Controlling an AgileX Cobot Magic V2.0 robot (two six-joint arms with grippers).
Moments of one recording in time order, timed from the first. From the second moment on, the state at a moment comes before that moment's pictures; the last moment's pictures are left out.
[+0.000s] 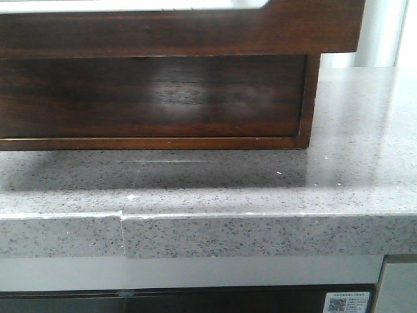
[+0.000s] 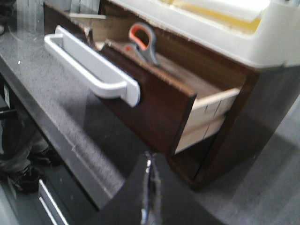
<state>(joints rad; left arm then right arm) -0.50 0.05 -0.09 0.68 -0.23 -0.48 0.78 0.24 -0.43 -0.19 0.41 -0.11</state>
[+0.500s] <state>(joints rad) -0.50 0.05 -0.05 0.60 -0.21 -0.48 0.78 0.22 -0.31 -0.13 0.40 -0.04</state>
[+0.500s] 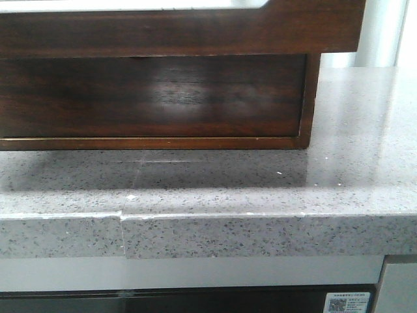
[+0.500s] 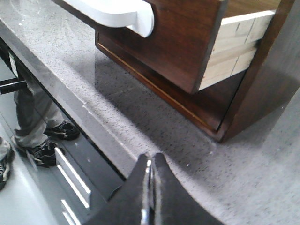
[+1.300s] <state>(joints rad) -0.50 0.05 -0.05 0.60 -0.18 -0.48 0.78 0.22 -0.31 0.06 0.44 -0.03</state>
